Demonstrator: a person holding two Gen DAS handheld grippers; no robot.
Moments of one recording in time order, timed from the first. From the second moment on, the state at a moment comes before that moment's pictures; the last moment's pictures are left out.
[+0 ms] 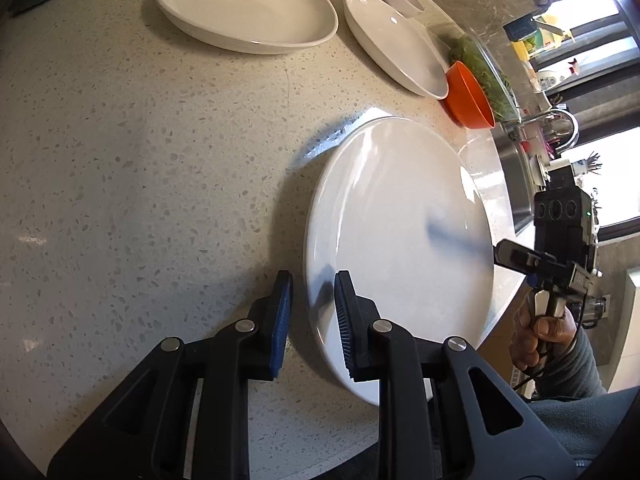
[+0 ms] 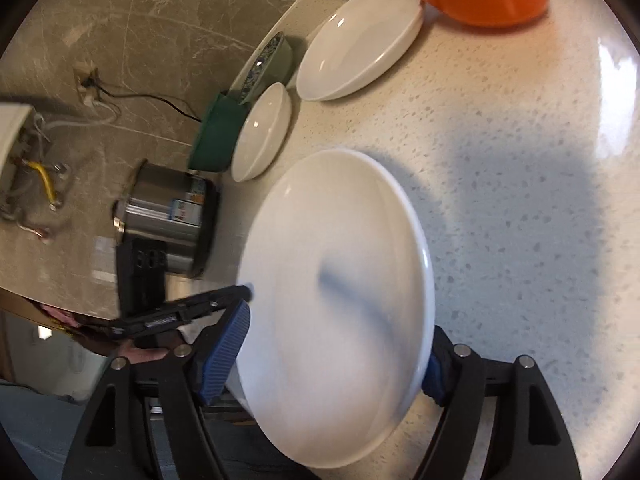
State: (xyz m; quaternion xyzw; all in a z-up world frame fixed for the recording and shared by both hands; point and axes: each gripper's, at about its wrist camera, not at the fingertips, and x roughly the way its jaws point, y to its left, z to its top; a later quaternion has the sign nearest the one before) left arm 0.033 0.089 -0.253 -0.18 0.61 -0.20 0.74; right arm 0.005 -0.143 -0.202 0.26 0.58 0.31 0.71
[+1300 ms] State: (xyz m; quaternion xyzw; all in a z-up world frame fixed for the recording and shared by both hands) left arm 0.181 -0.014 -0.186 -0.17 0.55 -0.07 0.82; right arm 0.268 -0.161 -0.094 0.06 0.62 0.27 0.73
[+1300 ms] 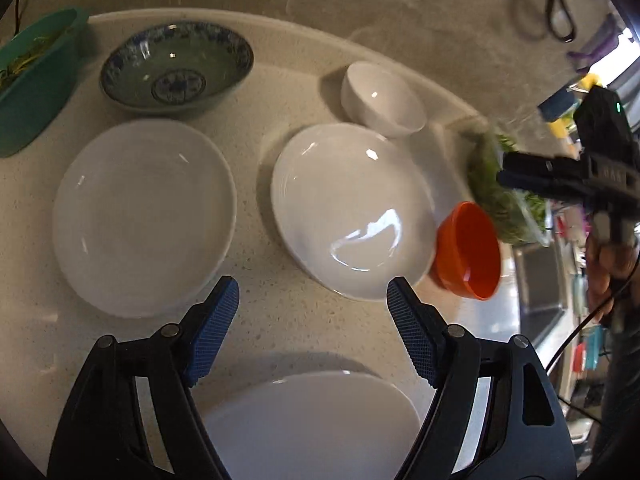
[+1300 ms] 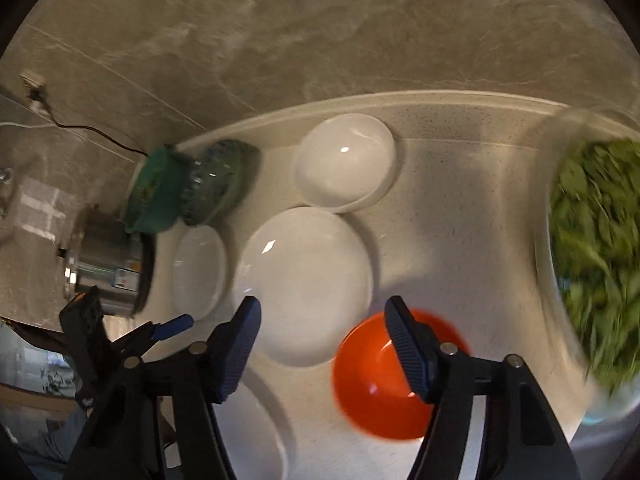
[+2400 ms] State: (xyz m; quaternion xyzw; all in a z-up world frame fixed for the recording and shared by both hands) left arm 0.244 -0.005 -0.245 -0.18 0.58 -0.03 0.79; right arm 0.307 -0.114 -0.192 -0.07 0.69 0.28 0.66
